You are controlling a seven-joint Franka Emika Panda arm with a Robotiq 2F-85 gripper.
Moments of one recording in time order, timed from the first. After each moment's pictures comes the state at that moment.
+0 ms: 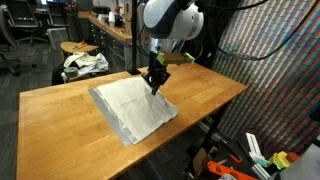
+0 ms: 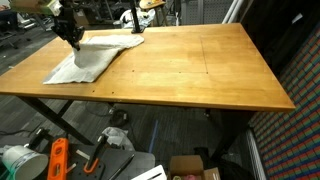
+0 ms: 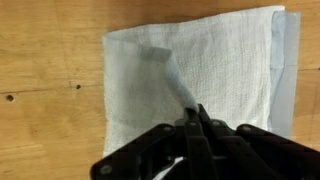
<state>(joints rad) 0.08 0.08 0.07 -2.25 0.12 2.26 0.09</state>
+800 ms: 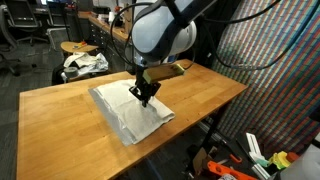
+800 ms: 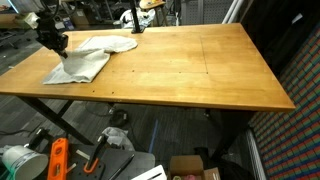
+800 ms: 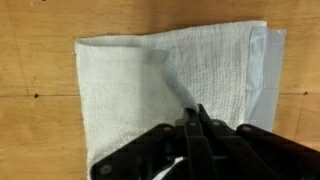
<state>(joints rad) 0.17 0.07 0.14 -2.34 0.00 2.39 0.27</state>
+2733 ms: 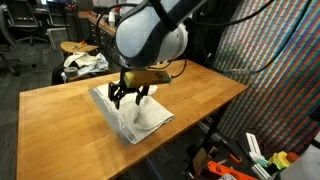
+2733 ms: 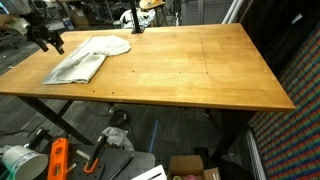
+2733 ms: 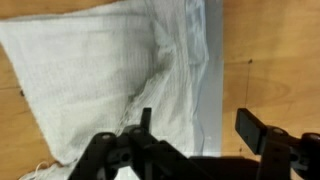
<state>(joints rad) 0.21 0.11 0.18 -2.32 0.11 2.54 0.35</state>
